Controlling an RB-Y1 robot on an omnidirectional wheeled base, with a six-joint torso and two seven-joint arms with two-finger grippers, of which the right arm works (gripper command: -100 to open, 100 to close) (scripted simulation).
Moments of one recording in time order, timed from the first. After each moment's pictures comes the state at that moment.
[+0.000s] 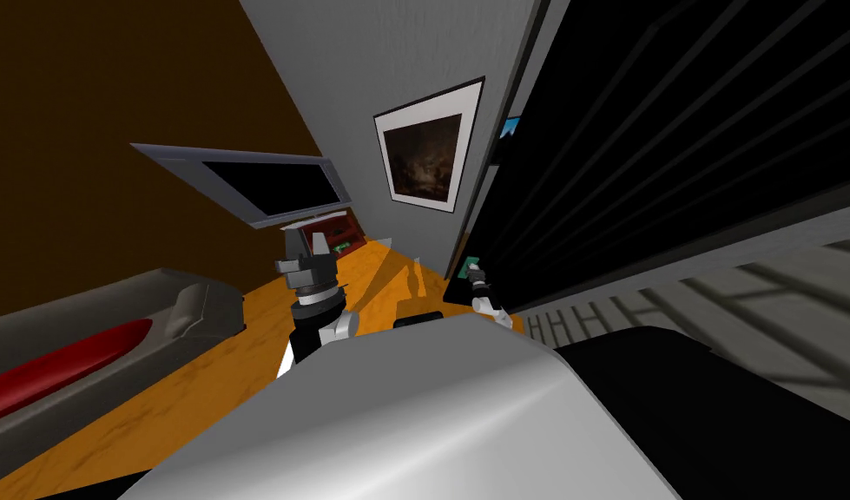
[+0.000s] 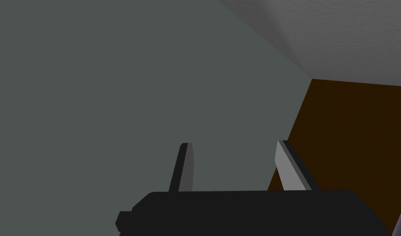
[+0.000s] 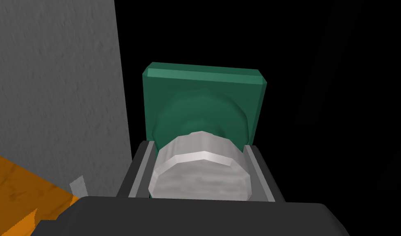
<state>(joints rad) 0.31 -0.32 -0.05 -1.47 -0.60 -0.37 -1.33</state>
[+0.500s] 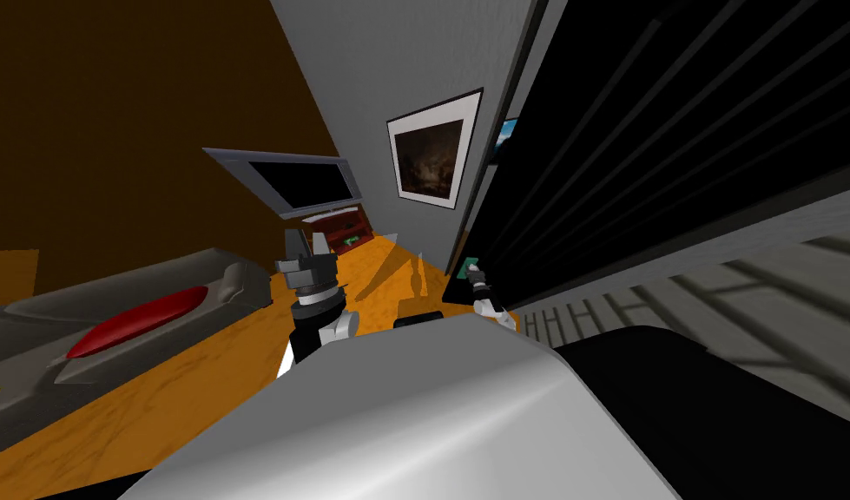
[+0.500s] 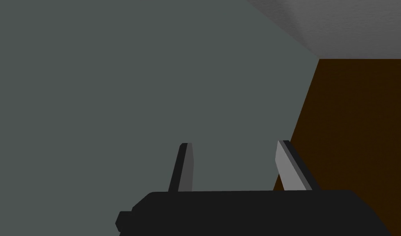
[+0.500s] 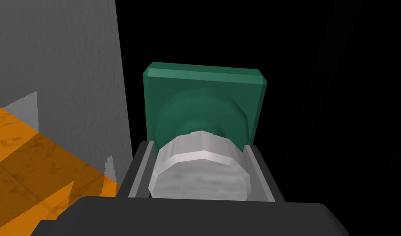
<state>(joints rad) 0.34 -0.37 0.00 -1.49 -0.60 -0.40 -1.38</state>
